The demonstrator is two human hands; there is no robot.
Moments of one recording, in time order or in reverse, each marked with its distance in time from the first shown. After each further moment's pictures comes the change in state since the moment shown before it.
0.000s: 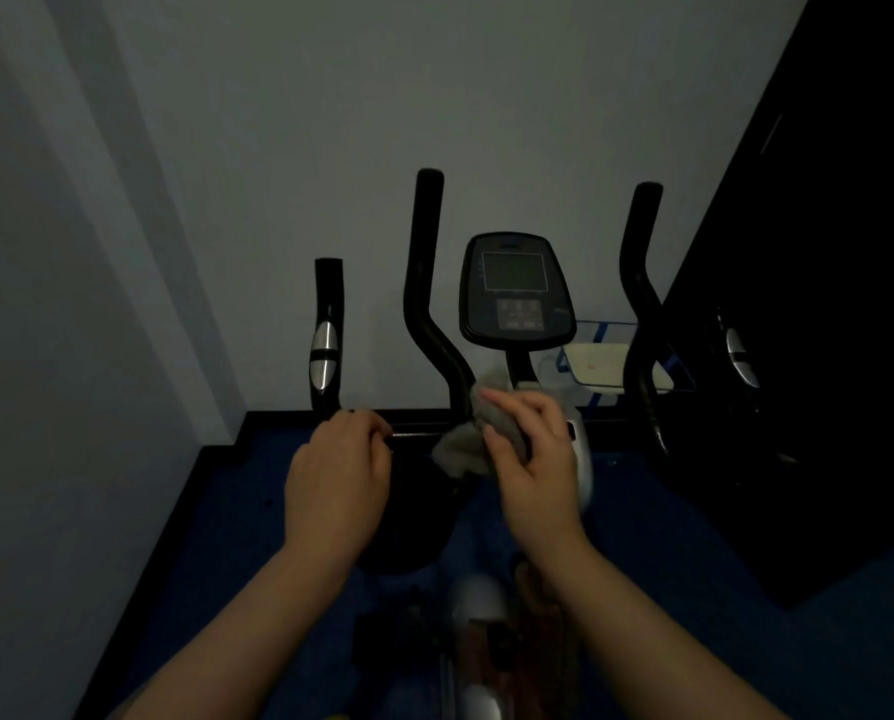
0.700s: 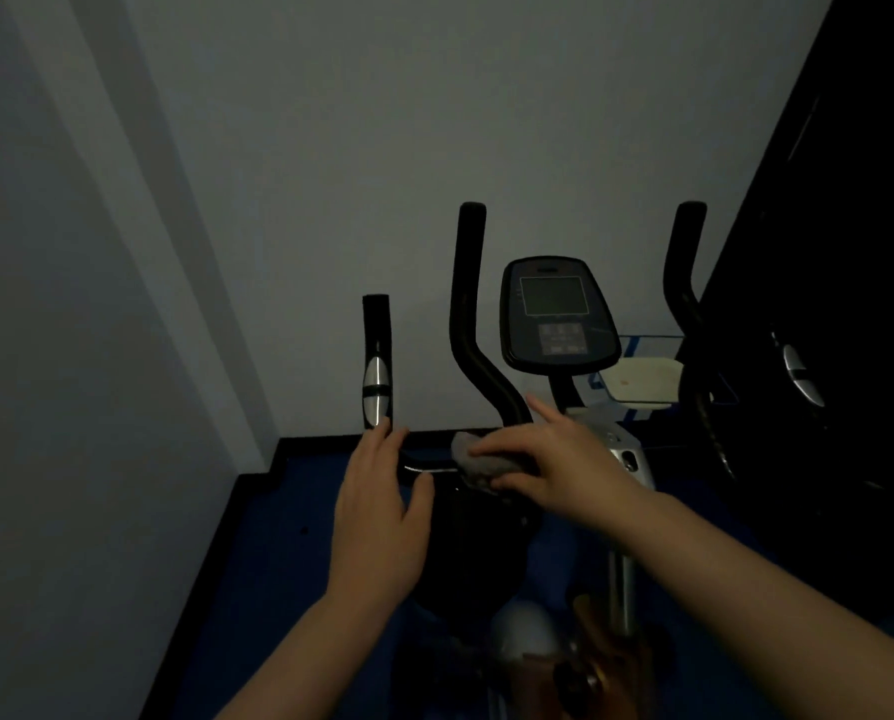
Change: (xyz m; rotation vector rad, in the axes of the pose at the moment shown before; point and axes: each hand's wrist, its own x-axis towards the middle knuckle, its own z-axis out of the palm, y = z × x) left_hand -0.001 -0.030 -0.007 -0.281 -0.090 -0.022; right_hand 0.059 -0.019 -0.001 -0.536 -0.633 -0.119
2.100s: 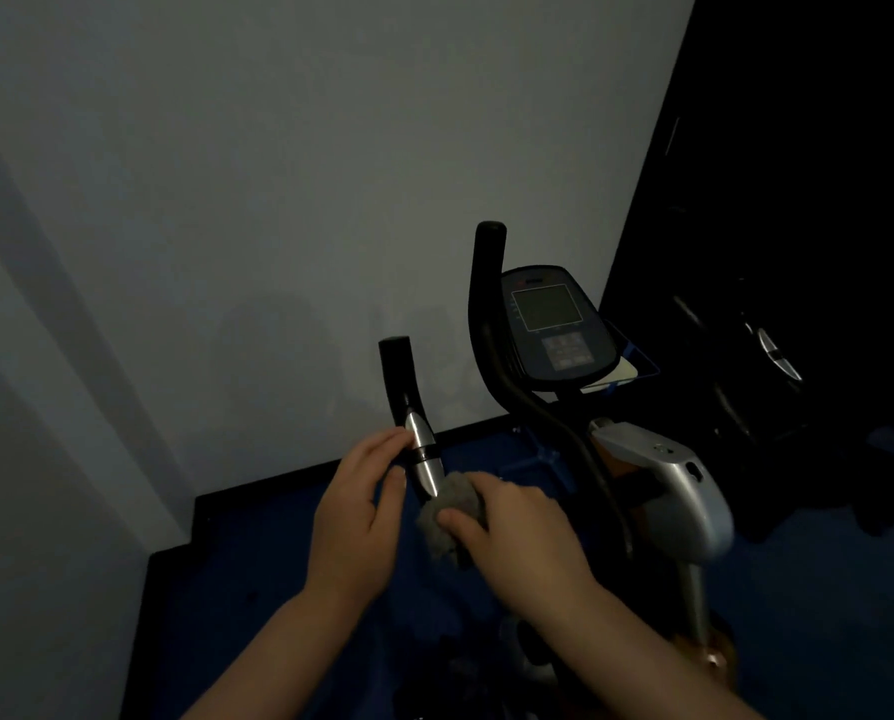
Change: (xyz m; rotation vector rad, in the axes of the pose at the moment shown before) left_hand 0.119 -0.093 -0.045 -0.337 -0.151 0.363; right_hand 0.071 -0.121 0.075 0.064 0.155 0.602
